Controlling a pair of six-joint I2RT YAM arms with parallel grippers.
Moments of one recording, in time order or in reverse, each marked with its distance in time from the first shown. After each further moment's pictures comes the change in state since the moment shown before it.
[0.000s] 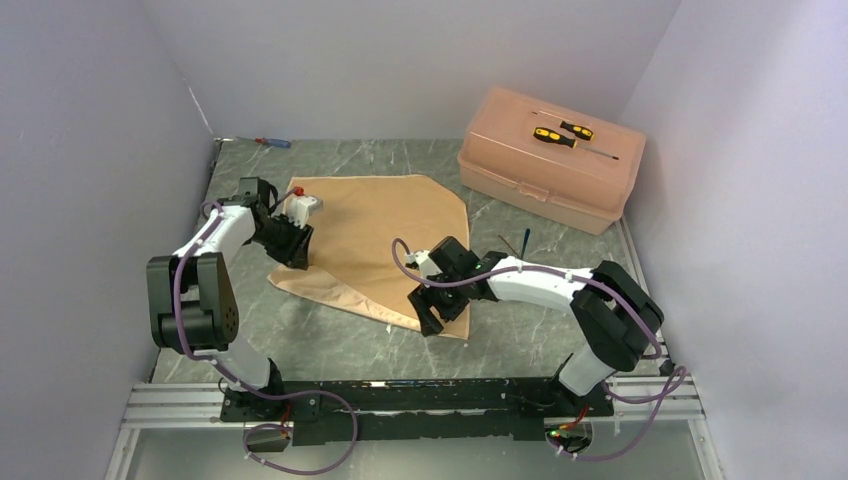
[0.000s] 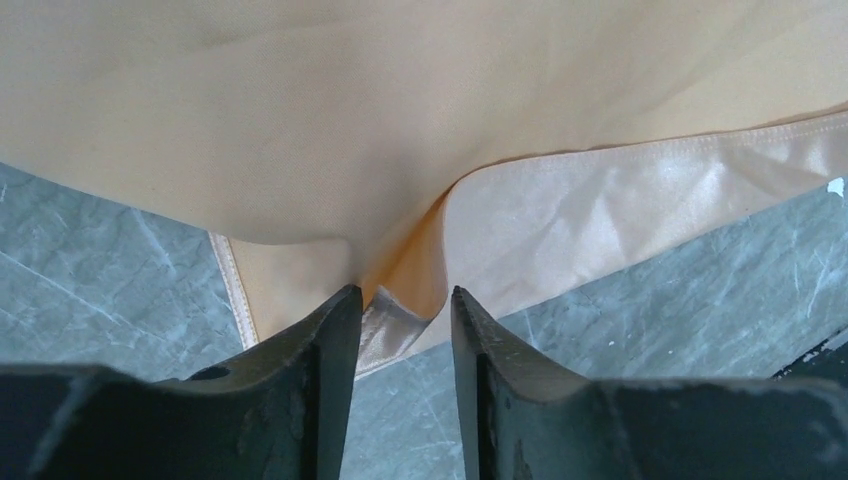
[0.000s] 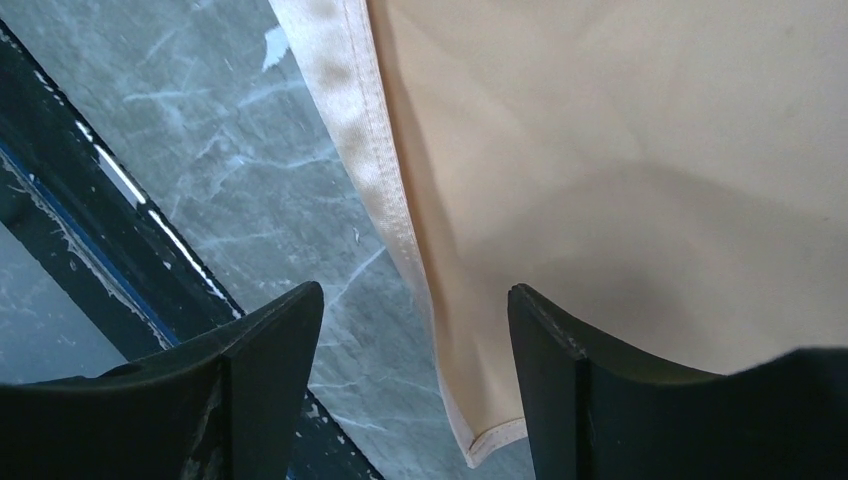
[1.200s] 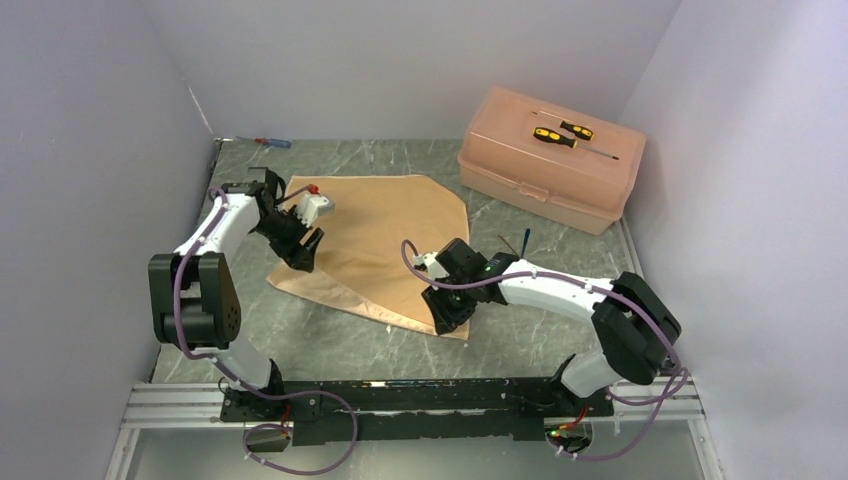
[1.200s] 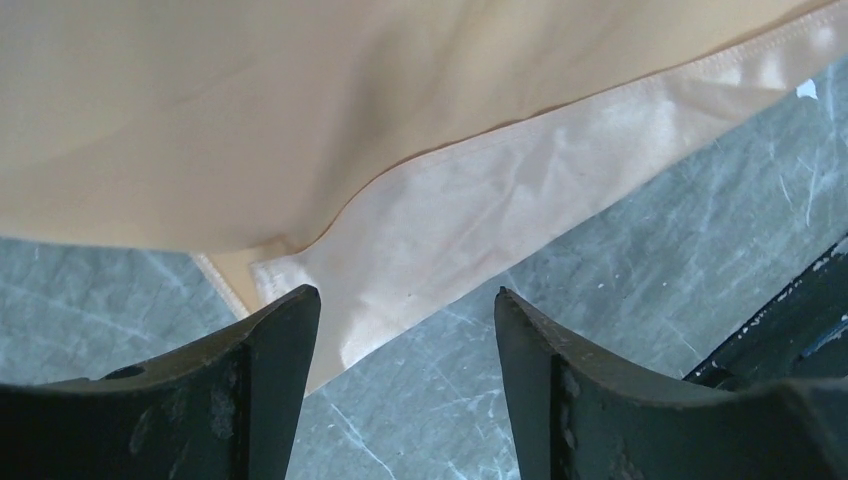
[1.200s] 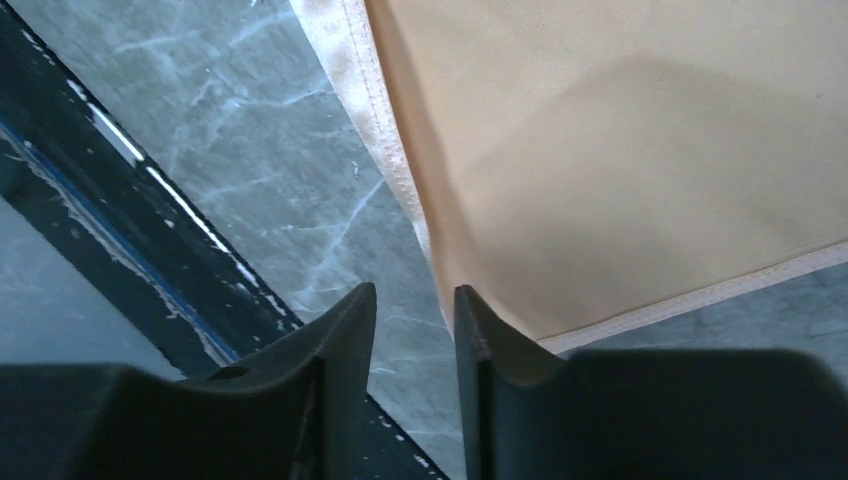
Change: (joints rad) left arm -0.045 0.016 0.123 -0.177 0.001 0.174; right arm 0.007 -0.099 -0.031 -0.105 0.040 0.047
